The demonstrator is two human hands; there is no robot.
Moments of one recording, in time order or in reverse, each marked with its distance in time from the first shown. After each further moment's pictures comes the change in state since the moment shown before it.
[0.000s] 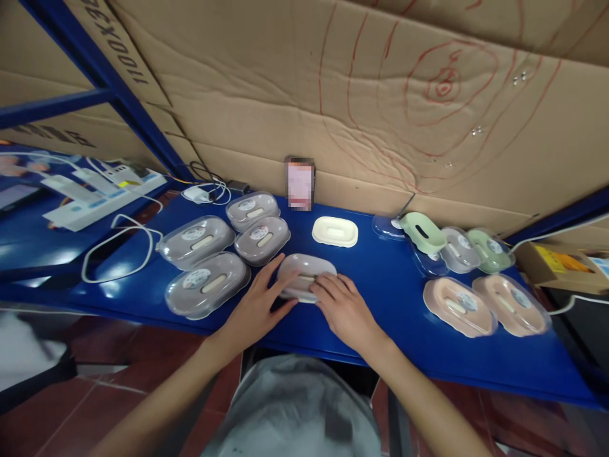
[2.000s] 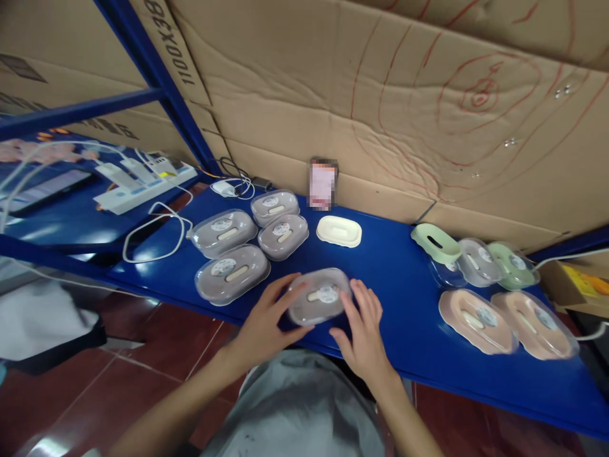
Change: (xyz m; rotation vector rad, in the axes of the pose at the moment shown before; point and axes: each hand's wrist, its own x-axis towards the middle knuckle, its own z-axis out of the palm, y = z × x) left_hand -0.032 0.023 -0.010 -0.076 0.099 -0.057; right_hand -0.045 -0.025 0.014 0.056 0.271 0.125
